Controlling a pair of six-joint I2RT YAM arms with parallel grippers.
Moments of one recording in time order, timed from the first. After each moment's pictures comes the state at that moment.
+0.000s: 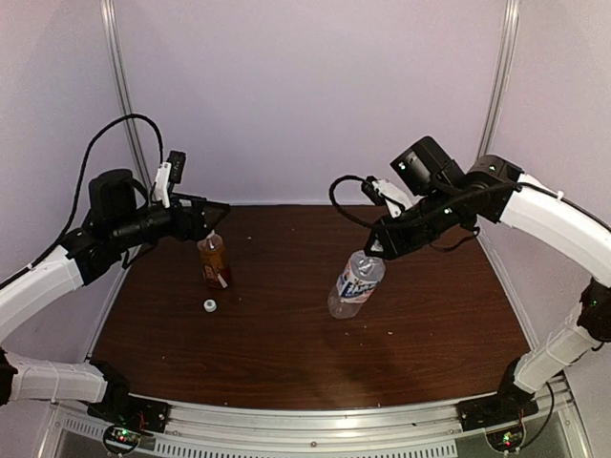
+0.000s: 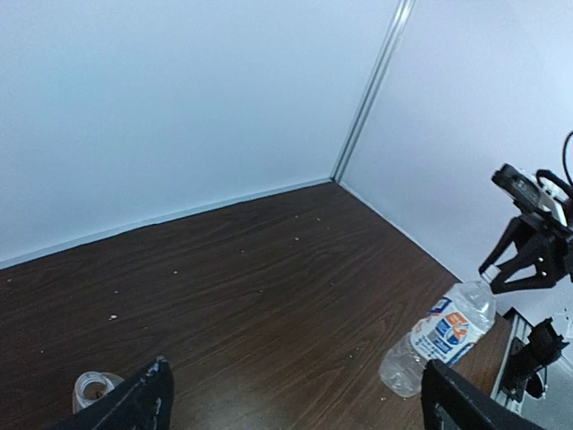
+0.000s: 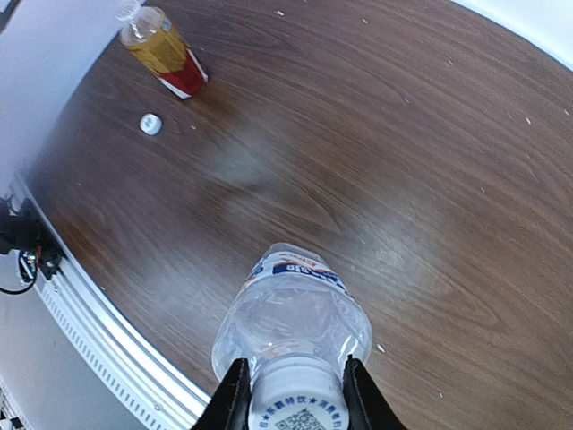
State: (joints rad) left arm -0.47 1.04 0.89 -0.04 0.34 -0.24; right arm 0.85 1.45 1.56 -1.03 0.01 0.34
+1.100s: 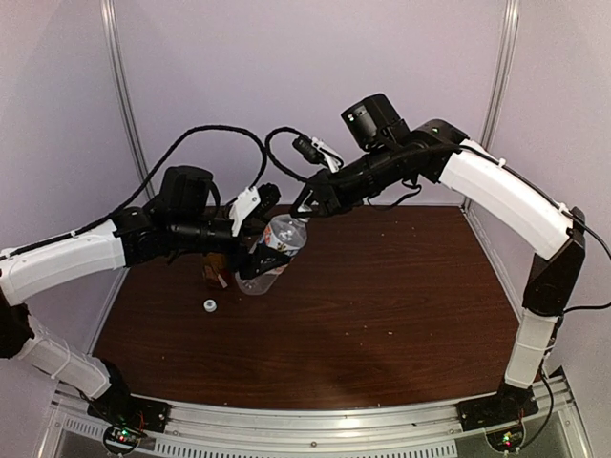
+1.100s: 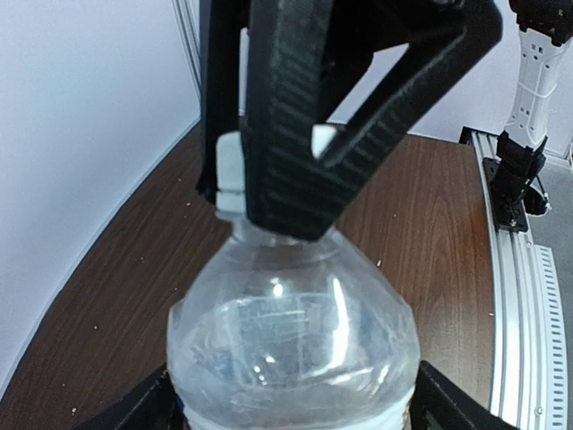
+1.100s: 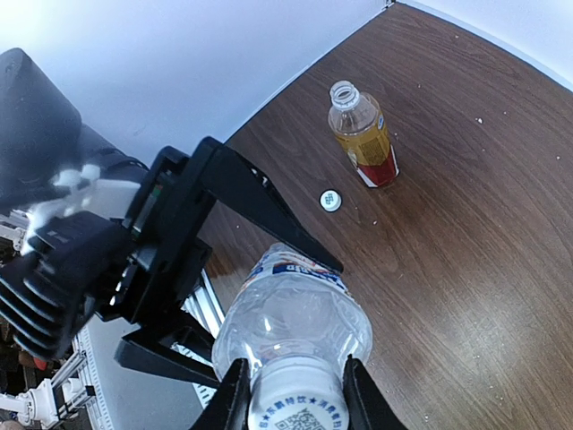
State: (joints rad) left arm -0.79 1.33 1.12 -0.23 0.40 0.28; right arm 0.85 1.85 2.11 -0.96 -0.43 0.25
